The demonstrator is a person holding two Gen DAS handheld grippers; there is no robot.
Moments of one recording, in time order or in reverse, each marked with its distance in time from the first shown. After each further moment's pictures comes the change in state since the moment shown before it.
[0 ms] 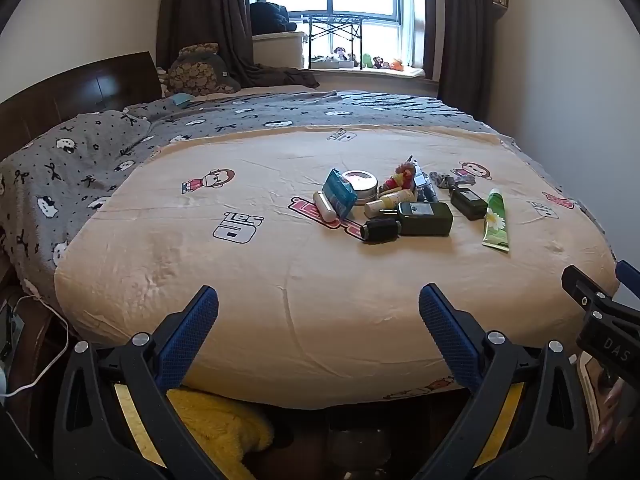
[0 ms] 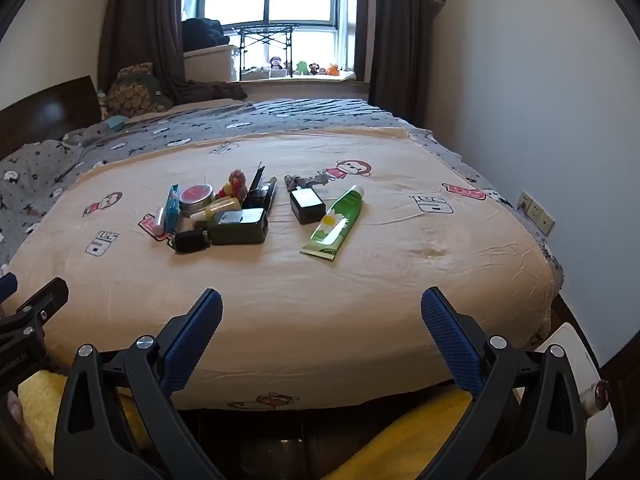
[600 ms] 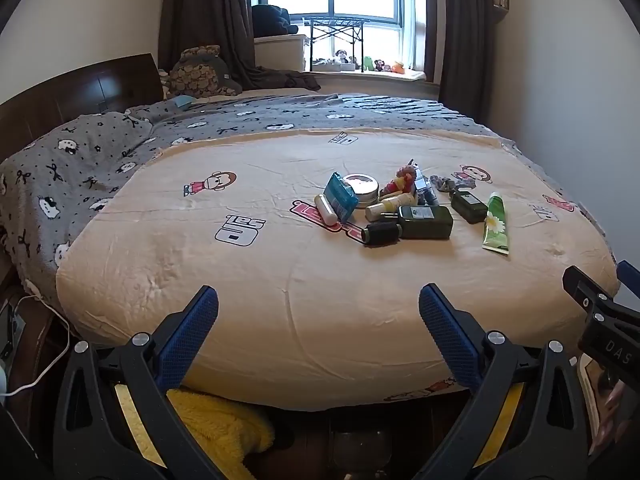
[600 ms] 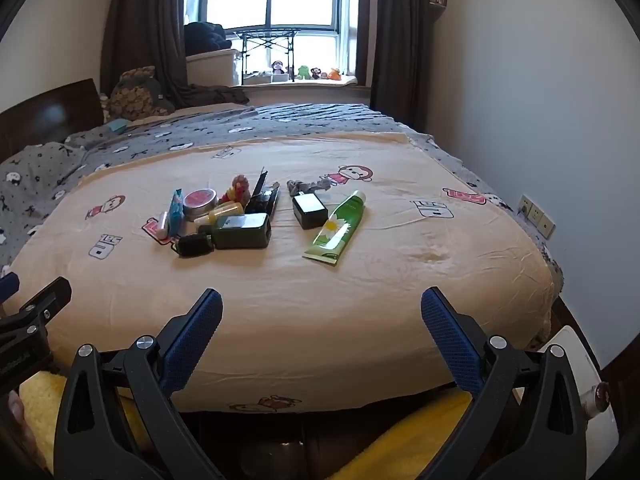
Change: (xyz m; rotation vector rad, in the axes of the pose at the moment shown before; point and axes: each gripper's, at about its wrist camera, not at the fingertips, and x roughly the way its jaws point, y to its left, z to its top) left arm -0.004 0.001 0.003 0.004 -0.008 0.011; right arm -0.005 0.000 0.001 0.000 -0.021 0.006
